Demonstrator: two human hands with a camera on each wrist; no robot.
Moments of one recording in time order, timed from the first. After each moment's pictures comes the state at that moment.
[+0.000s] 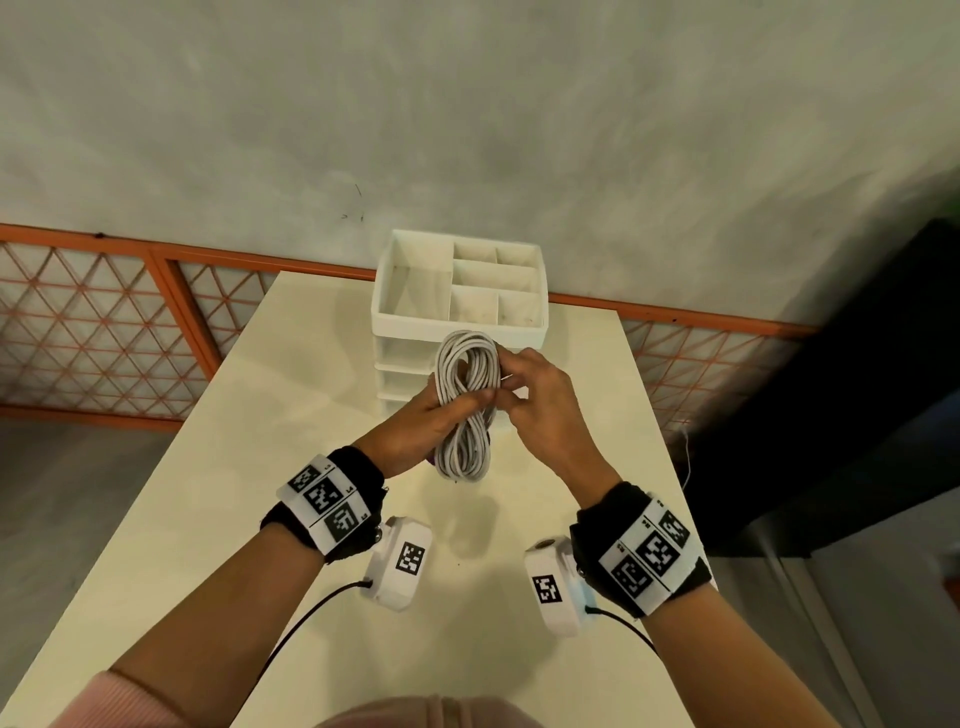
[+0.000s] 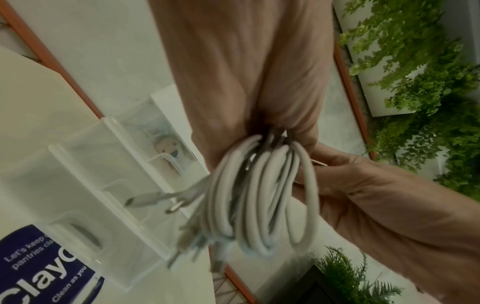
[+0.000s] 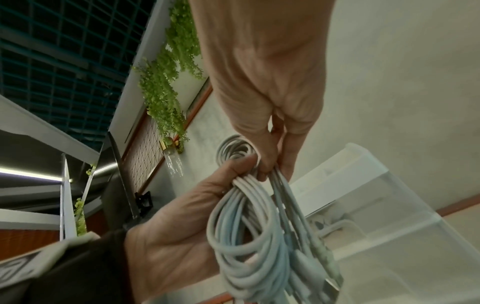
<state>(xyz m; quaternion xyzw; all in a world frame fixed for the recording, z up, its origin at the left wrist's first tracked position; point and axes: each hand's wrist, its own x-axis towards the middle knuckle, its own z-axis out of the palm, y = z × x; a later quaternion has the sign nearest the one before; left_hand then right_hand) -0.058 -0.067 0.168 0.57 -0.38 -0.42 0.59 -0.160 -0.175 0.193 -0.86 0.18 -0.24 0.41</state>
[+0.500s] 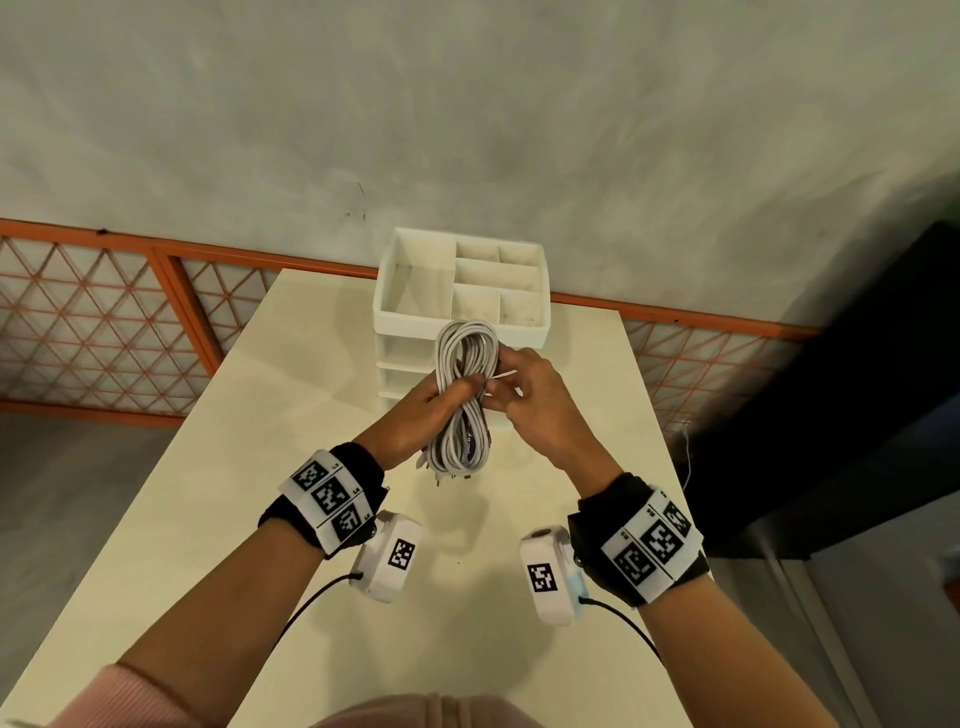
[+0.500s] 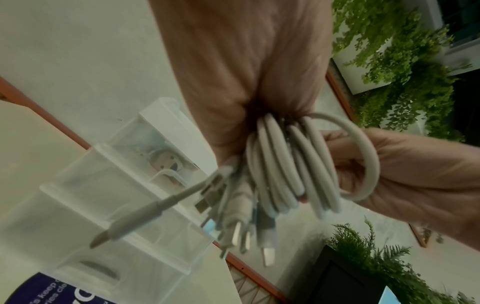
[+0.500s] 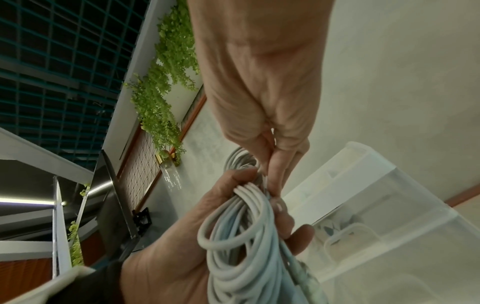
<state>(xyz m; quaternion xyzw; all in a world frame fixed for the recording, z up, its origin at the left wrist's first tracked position) -0.055 -0.067 0.172 0.61 -0.40 -0.35 0.59 -0.151 -0.174 0.193 -0.82 0.20 -0.19 0.50</state>
